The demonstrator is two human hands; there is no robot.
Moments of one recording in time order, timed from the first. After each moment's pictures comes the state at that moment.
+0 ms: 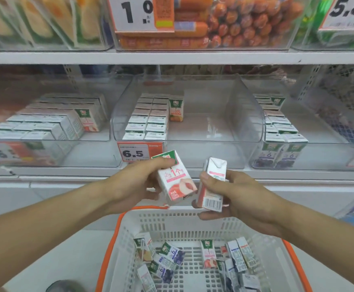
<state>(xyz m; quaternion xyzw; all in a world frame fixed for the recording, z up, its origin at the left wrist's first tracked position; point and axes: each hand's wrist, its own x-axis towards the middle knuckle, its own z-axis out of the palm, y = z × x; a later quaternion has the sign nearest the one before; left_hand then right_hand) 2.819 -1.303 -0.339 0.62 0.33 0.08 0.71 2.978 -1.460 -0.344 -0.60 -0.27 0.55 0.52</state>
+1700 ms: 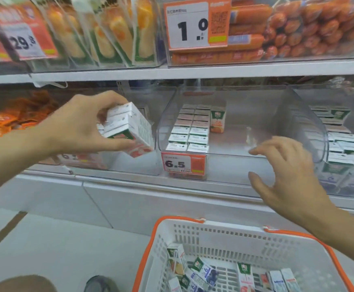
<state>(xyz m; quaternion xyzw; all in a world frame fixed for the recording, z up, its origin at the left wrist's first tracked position) 2.706 -1.200 -0.227 0.93 0.29 0.19 0.08 3.024 -1.412 -0.363 -0.71 -0.61 -0.19 0.31</state>
